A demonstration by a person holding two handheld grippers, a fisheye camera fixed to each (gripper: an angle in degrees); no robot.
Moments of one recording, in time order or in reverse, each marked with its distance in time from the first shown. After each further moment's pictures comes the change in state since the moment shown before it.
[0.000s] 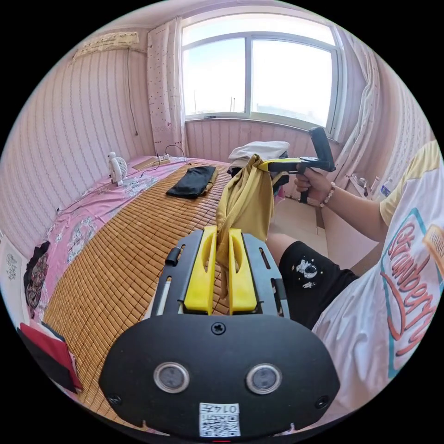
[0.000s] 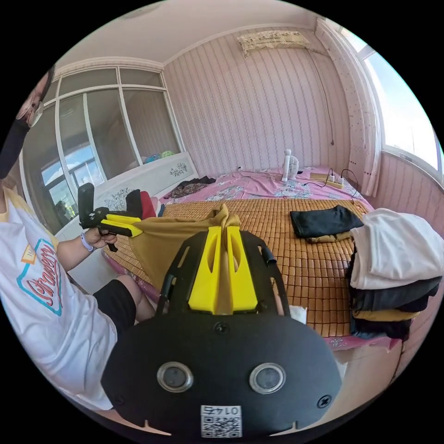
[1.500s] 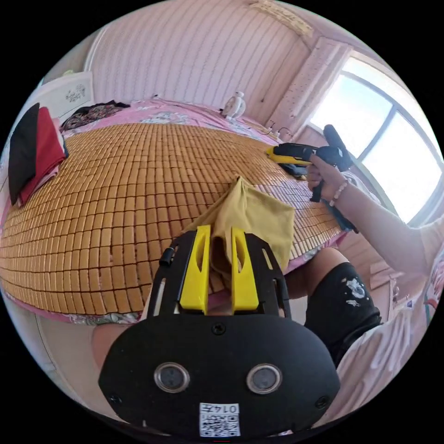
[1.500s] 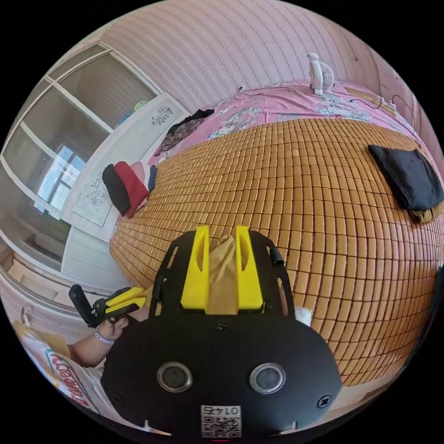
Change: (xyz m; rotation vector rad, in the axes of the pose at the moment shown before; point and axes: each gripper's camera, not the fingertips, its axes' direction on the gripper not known) left arm 0.000 0.309 0.031 -0.048 -0.189 -0.774; right arm -0.026 0.004 0.399 -0.462 -0.139 0.235
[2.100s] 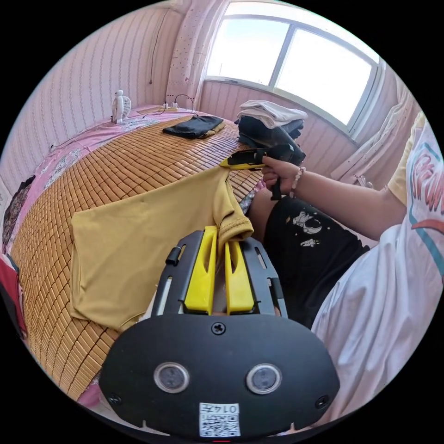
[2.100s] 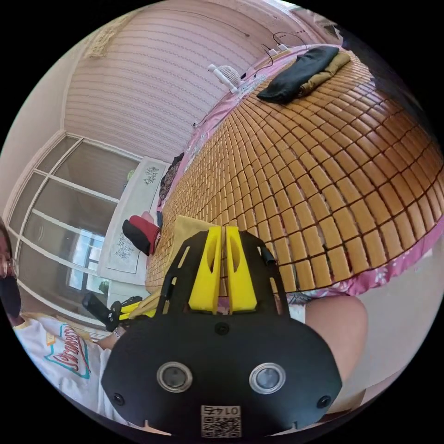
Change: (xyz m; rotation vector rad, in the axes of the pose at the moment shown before) left arm 0.189 0.020 0.019 -0.173 0.210 0.556; right arm 0.165 0.222 -0.072 0.211 -0.208 0.424
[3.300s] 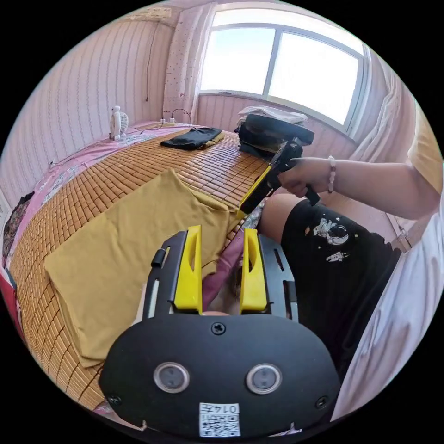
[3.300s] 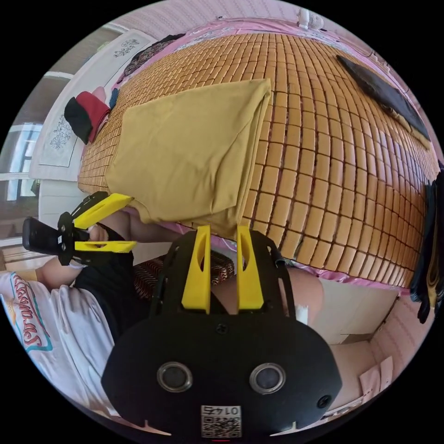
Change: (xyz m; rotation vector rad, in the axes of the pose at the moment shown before) left arm 0.011 -0.015 0.047 0.103 -0.035 0.062; right arm -0.158 0.003 0.166 -0.642 0.487 -0.340
